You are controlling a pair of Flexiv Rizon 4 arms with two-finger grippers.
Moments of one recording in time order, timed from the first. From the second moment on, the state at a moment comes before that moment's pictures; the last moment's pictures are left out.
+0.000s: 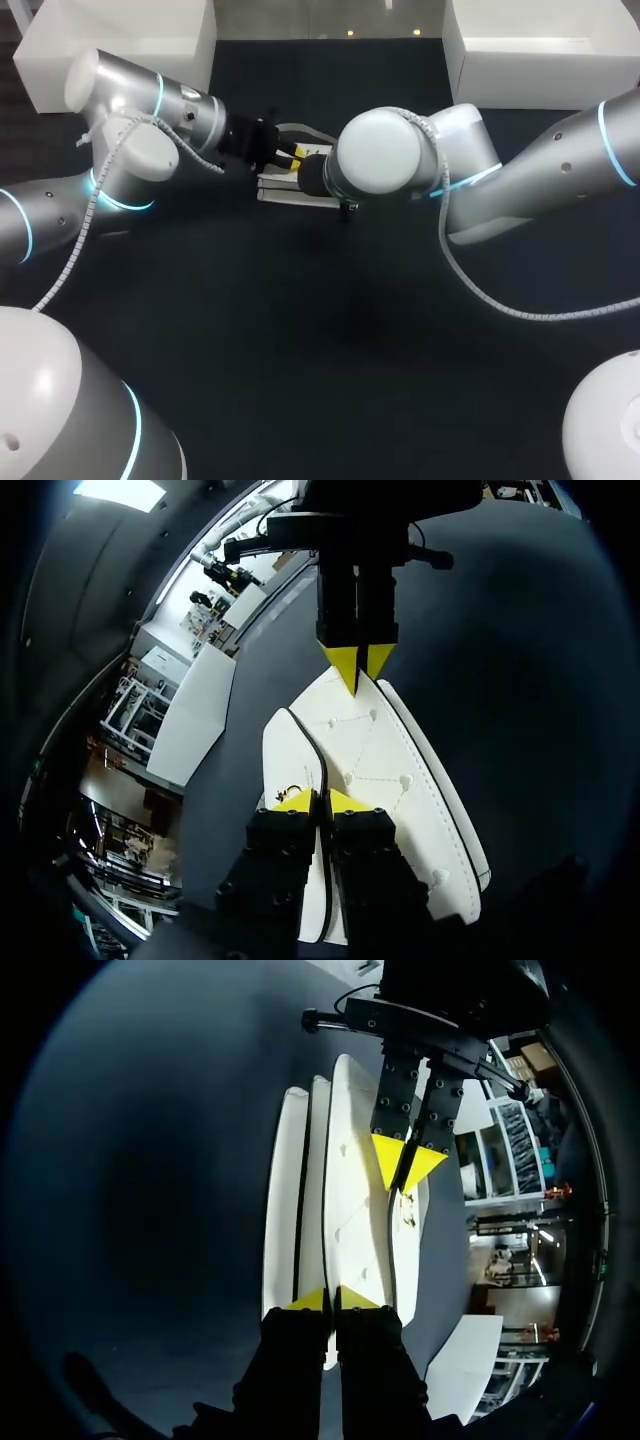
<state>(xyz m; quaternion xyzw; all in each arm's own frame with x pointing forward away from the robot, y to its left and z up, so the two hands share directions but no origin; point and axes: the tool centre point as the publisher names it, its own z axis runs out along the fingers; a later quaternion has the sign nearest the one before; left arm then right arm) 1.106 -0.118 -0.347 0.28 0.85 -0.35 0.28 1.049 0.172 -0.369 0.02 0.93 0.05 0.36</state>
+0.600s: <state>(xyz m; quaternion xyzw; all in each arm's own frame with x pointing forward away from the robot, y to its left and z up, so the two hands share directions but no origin) 1.085 -0.096 -0.308 0.25 0.83 -0.39 0.30 1.042 0.171 -0.349 0.02 0.93 0.08 0.35</state>
